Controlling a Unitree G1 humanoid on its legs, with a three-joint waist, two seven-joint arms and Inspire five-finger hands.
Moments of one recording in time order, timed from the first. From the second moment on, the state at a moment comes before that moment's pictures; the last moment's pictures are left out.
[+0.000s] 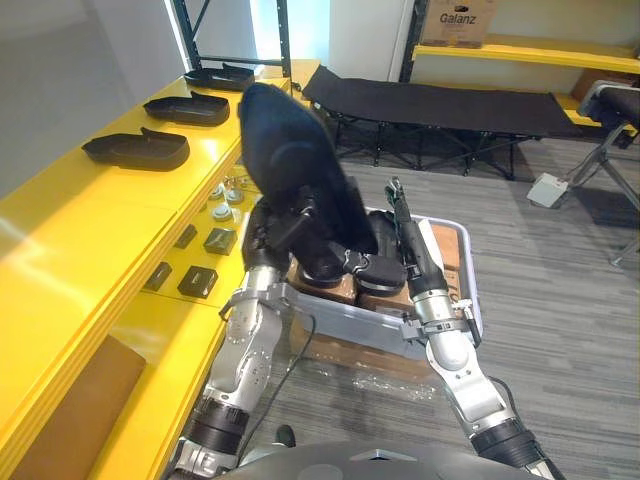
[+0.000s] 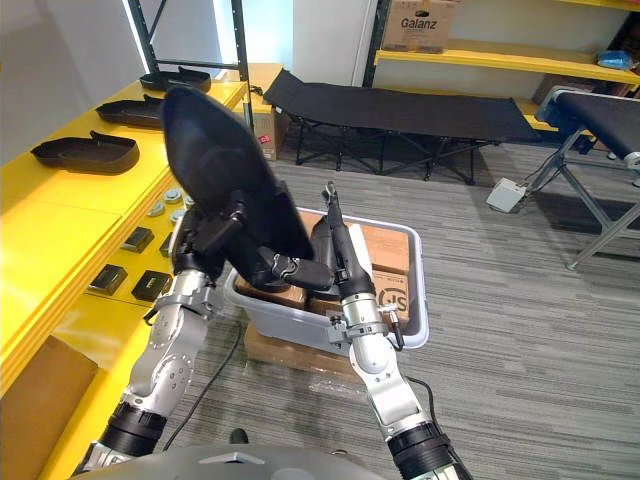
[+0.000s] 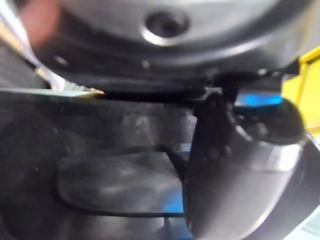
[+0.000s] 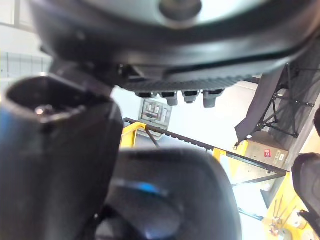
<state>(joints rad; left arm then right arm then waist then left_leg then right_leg) -0.01 0.08 -0.19 -0.06 -0.42 -0.18 0.30 0.06 -0.22 0.27 -0.02 -0.09 -0.29 -0.22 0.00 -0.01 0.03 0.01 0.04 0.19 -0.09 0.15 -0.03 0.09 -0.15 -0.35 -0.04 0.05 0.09</state>
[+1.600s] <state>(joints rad) 0.52 -0.07 0.30 -0.27 -0.28 -0.33 0.07 0.06 -0.18 0.20 0.24 0.23 -0.22 0.02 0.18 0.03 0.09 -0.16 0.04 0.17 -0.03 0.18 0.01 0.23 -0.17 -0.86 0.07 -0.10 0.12</state>
